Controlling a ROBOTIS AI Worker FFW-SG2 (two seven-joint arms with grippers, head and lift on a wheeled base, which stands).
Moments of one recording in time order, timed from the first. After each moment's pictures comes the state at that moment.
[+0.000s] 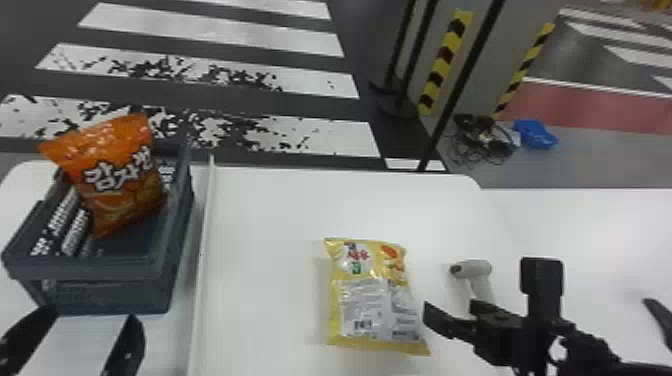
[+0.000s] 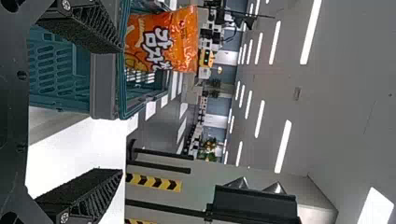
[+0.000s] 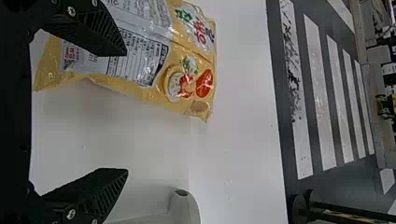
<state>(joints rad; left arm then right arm) 0.67 0.35 -0.16 -1.86 0.32 -0.47 -0.05 0.44 -0.20 -0.35 -2.19 -0.28 1.01 0.32</state>
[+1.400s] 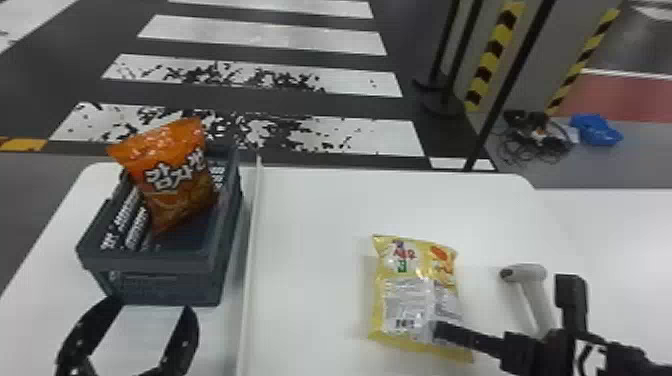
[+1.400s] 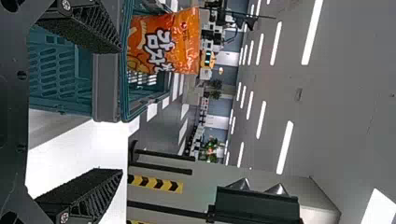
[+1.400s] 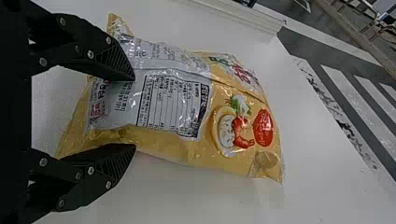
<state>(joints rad) 0.66 0.35 -0.16 -1.85 0.32 -0.47 -0.05 0.27 -0.22 -0.38 -1.88 -0.45 1.17 0.57</state>
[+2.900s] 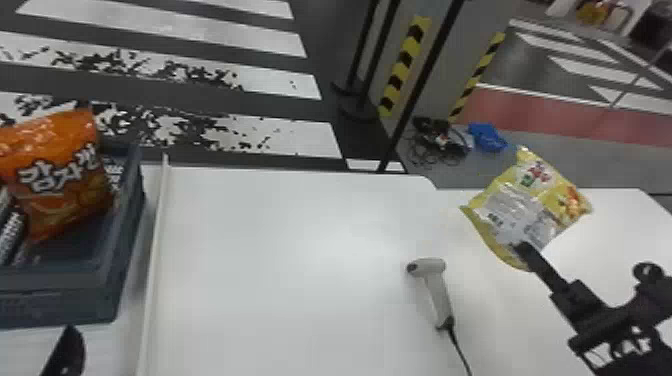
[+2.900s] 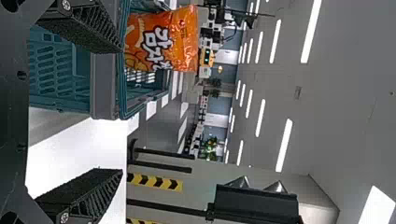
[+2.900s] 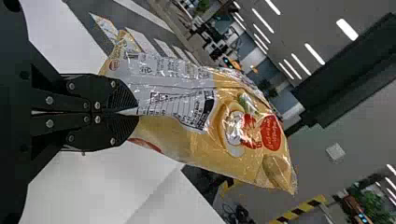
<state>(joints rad) 0.67 0.36 -0.16 -1.86 0.32 -0.47 -0.05 0.26 -0.24 -0.88 -1.68 -0.86 0.67 0.45</state>
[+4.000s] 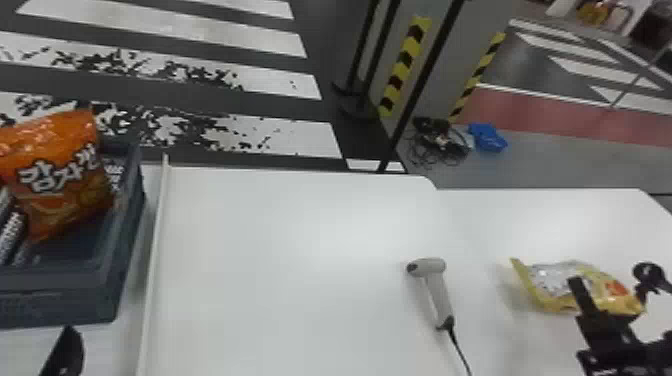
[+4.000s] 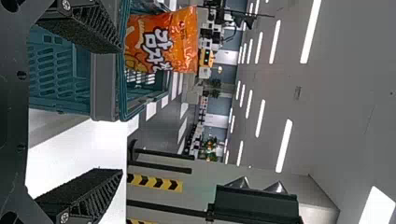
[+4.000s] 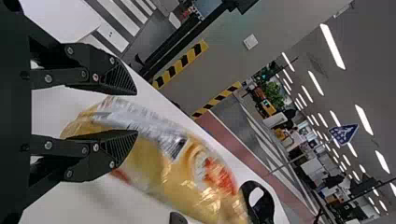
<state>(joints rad) 0.67 0.36 -0.16 -1.86 0.32 -0.47 -0.05 0.14 -0.36 -0.81 -1.14 -0.91 0.13 0.27</state>
